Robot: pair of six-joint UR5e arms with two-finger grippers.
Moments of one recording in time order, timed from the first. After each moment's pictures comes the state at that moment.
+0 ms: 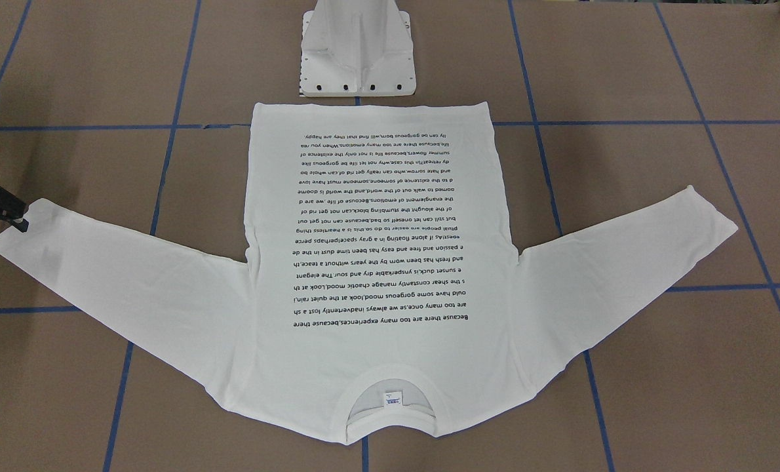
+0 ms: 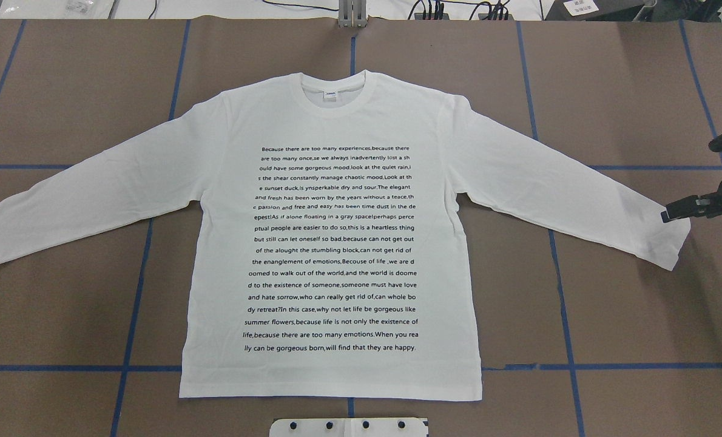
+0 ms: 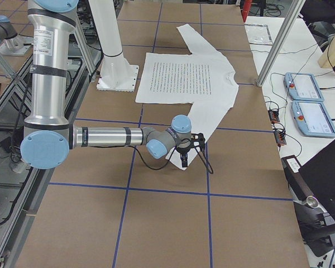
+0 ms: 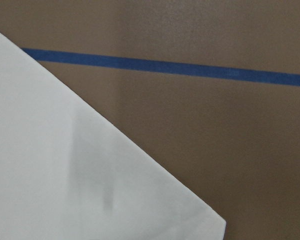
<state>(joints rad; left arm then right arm) -1.53 -1.59 -1.66 -1.79 -2.41 0.15 1.06 -1.66 1.58 -0.93 2.19 0.63</state>
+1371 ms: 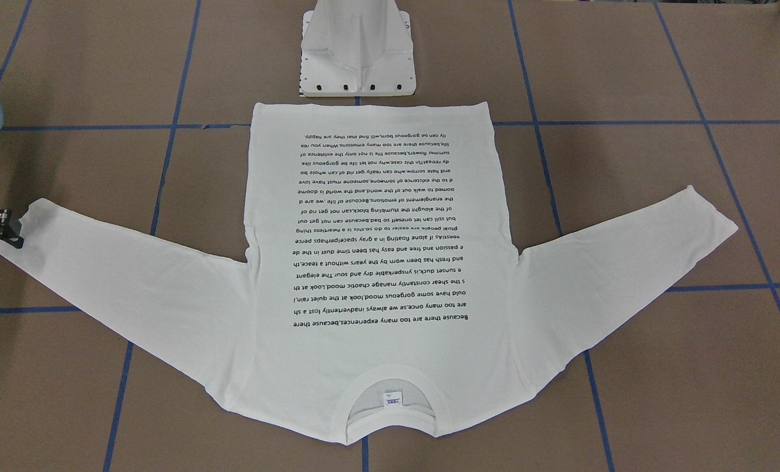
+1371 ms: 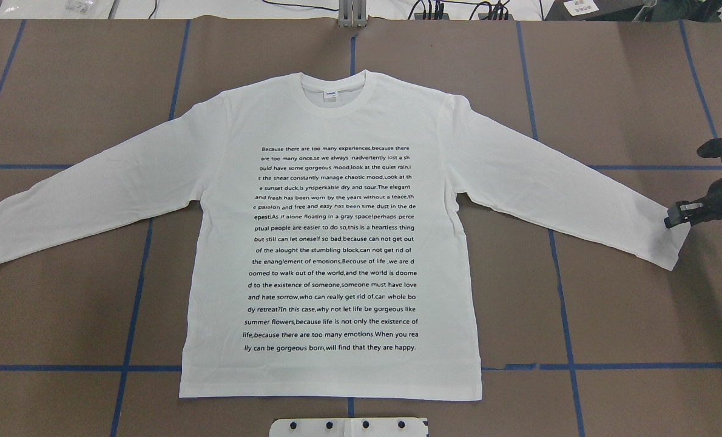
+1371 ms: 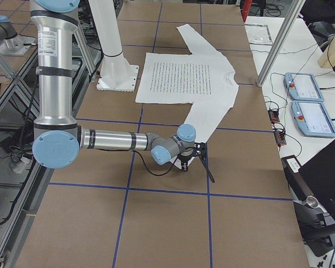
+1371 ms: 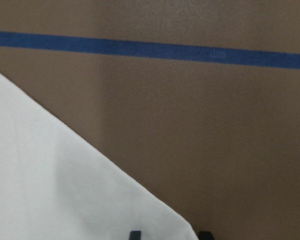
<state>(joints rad) -1.53 -1.59 -1.68 -1.79 -2.41 0.15 1.06 -1.61 1.47 -0.94 2.21 0.62</state>
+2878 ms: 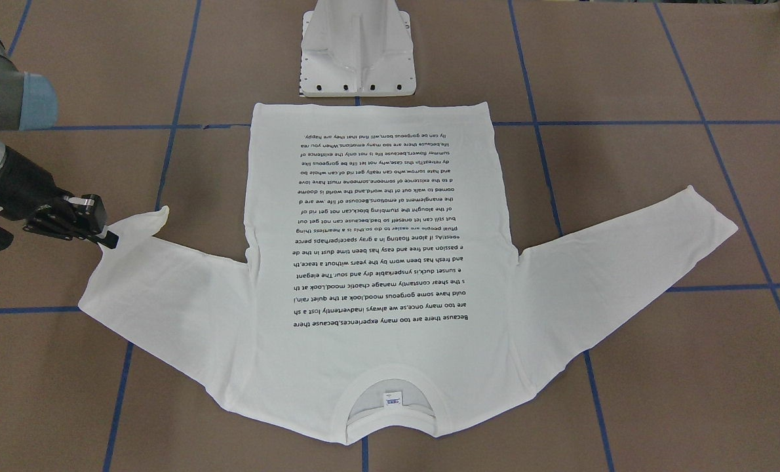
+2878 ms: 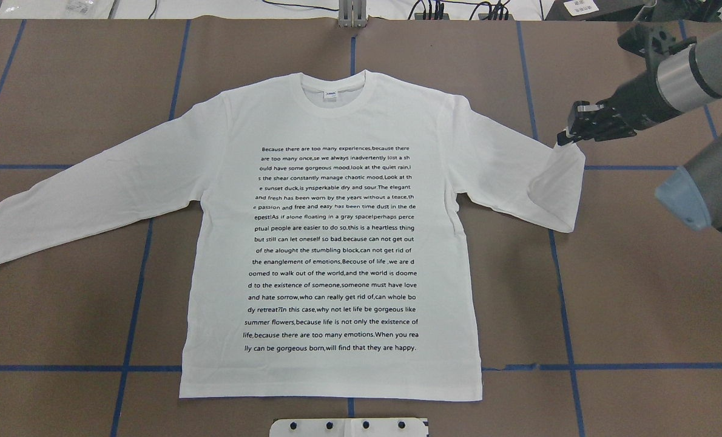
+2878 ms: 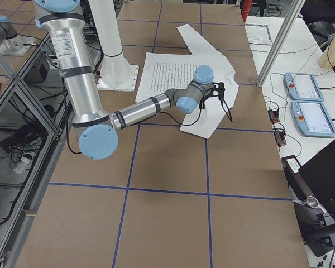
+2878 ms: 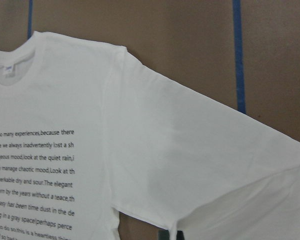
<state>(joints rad) -1.53 -1.59 -1.67 -1.78 -2.41 0.15 1.05 -1.25 1.68 -1.01 2.39 1.10</state>
